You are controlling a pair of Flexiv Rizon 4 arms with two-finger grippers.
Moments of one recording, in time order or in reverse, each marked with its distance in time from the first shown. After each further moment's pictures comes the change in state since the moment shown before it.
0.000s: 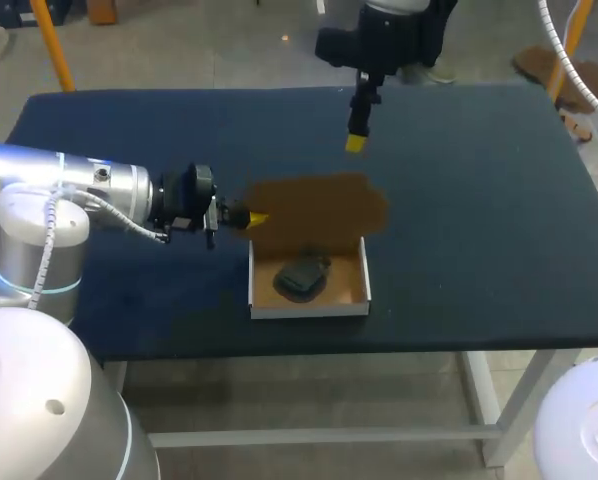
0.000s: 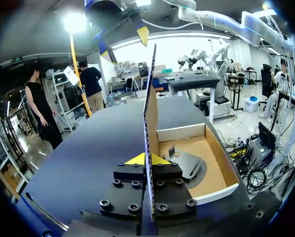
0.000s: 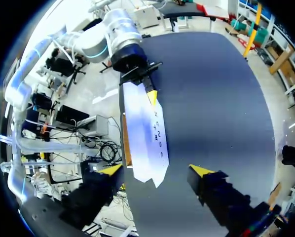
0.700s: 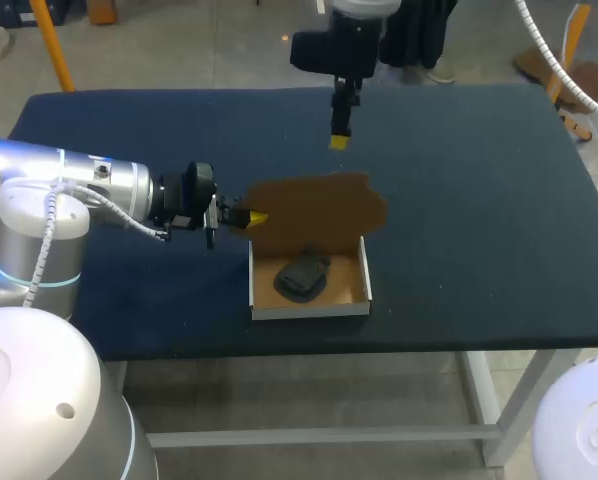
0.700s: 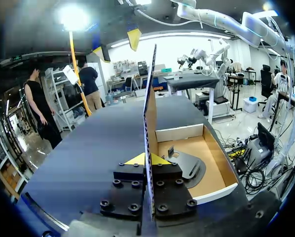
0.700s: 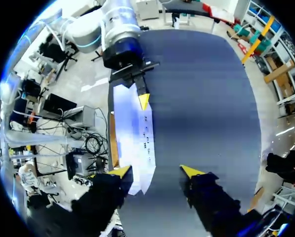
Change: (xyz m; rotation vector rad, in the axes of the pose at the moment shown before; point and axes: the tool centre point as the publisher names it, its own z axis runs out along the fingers) left arm 0.000 -0.002 -0.001 -0.007 0.011 -0.005; right arm -0.009 0.028 0.006 0.076 -0.142 -0.082
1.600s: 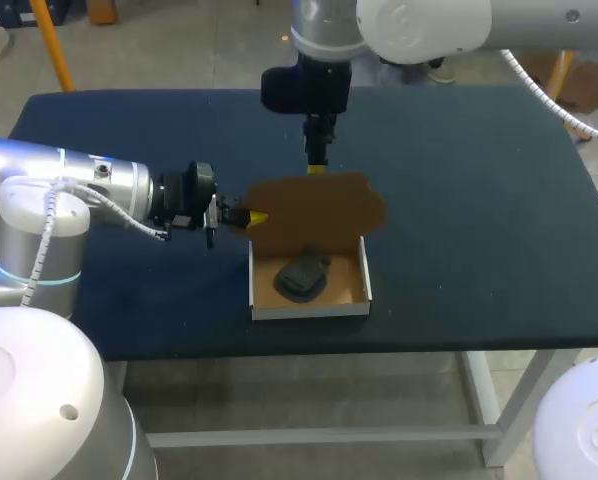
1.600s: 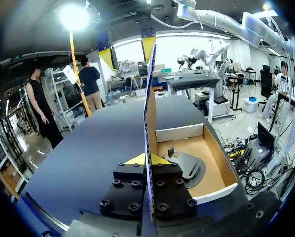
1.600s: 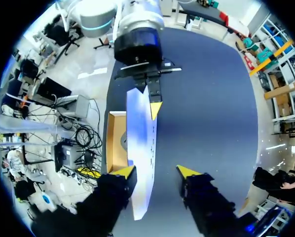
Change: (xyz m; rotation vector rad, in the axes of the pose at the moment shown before) left arm 0.000 0.000 0.000 -0.001 0.001 0.000; right arm 0.024 0.029 0.032 0.030 -0.089 -0.133
